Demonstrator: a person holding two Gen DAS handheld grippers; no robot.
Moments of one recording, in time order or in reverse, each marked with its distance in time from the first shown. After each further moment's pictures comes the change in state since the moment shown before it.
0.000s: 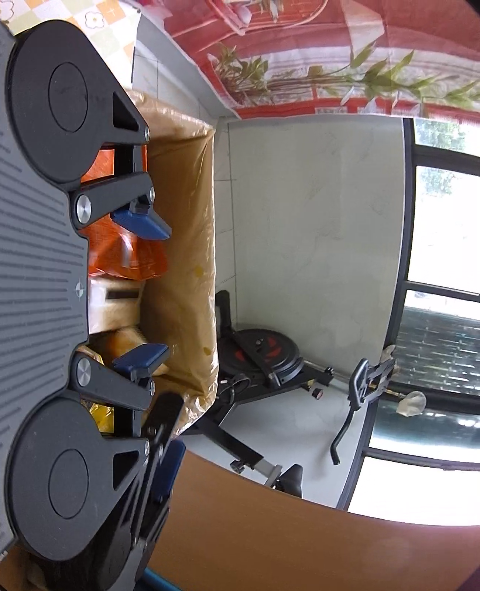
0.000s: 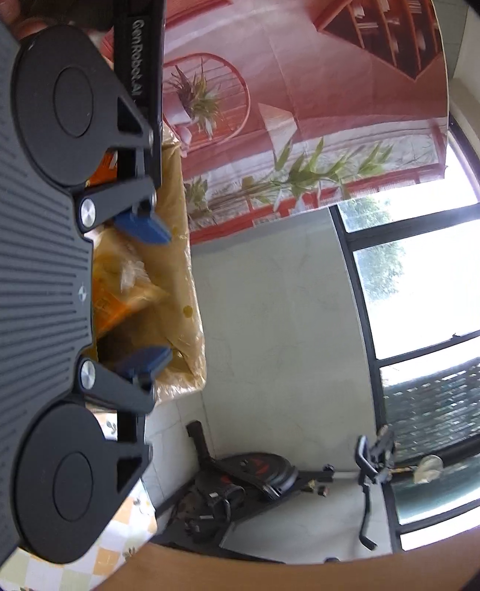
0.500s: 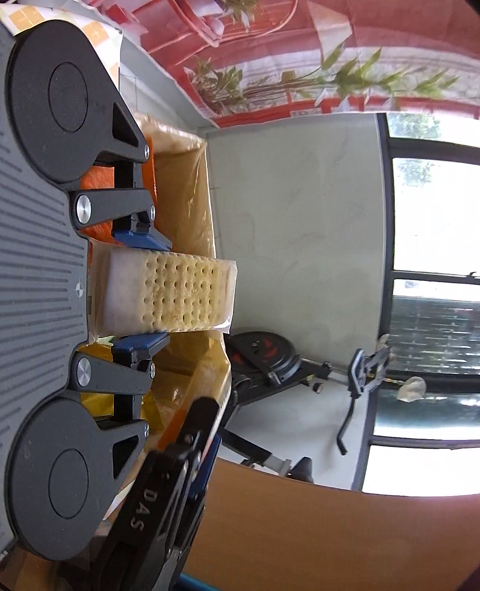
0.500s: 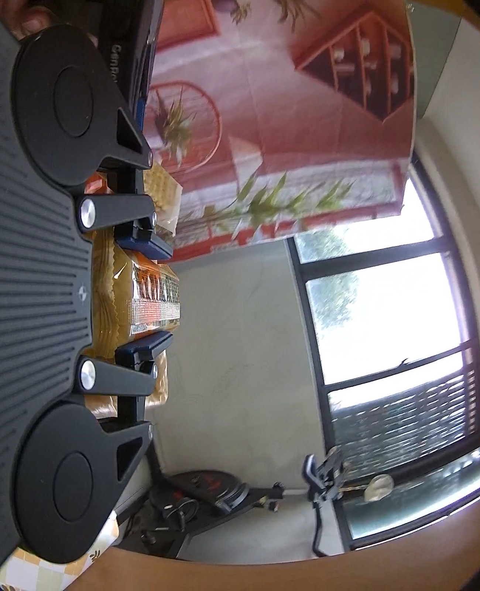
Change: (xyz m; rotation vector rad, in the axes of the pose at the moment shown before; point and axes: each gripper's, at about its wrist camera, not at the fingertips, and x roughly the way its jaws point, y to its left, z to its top) left arm -0.016 -0.021 -0.001 0.086 -0.016 0.025; right arm -0.040 0.013 -0.007 -0.037 -0.141 0.058
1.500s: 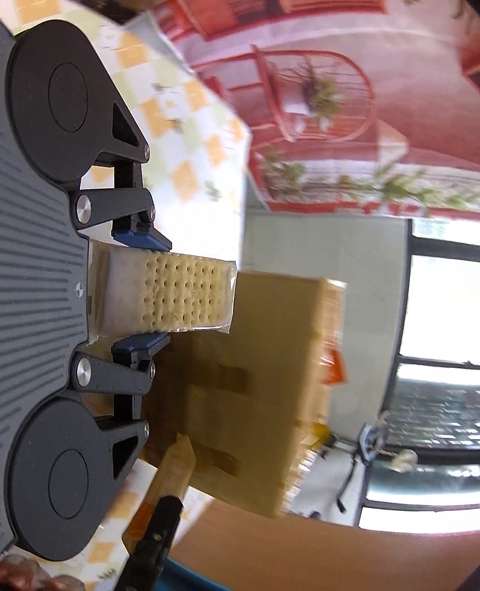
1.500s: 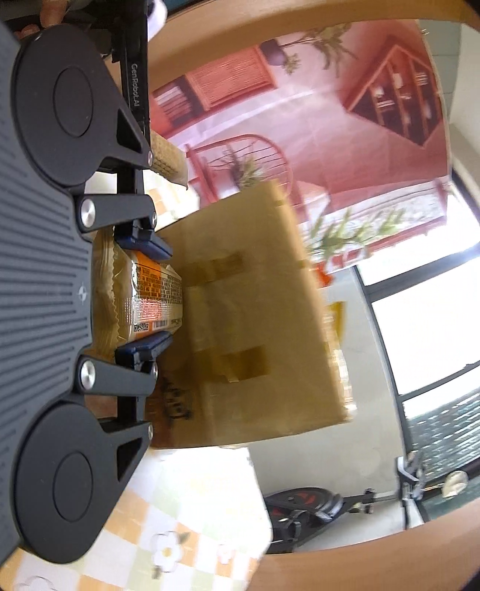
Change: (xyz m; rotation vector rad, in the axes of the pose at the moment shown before) left arm -0.167 0.034 -0.192 -0.149 -0.036 0.209; right arm -0.149 0.035 -0.159 0.100 0.147 0.123
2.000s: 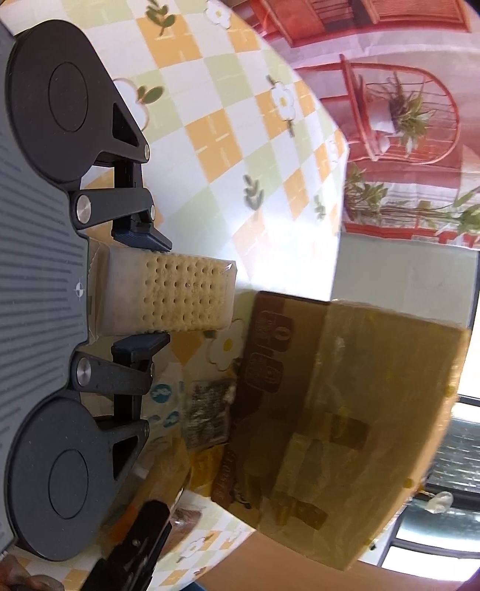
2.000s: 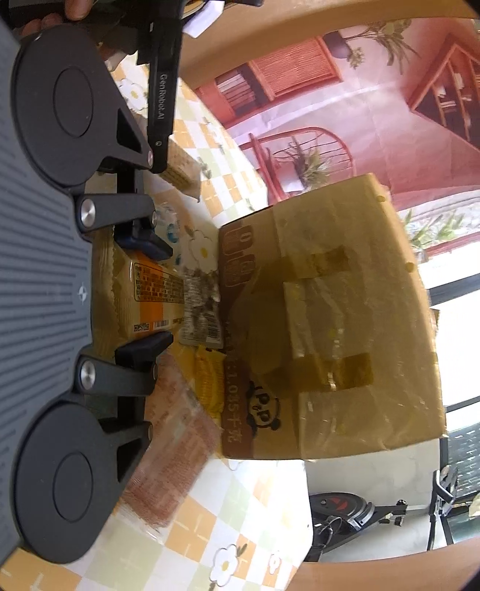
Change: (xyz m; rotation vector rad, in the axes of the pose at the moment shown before) left arm 0.037 0.021 -0.075 -0.112 0.211 0.048; right arm 0.025 -0.002 -0.056 -0.060 0.176 -0.025
